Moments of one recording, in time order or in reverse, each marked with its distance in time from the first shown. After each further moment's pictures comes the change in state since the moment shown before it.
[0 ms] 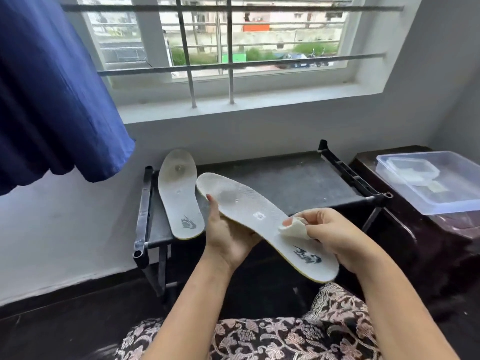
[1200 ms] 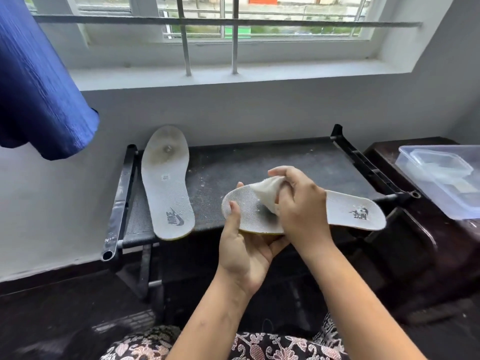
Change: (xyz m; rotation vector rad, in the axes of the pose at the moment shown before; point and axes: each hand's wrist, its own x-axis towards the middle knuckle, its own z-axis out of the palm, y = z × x) left_hand 0.005 -0.035 0.004 -0.052 -0.089 0.092; right_hand 0.070 -0.010 0.056 -0.296 0.582 -0.550
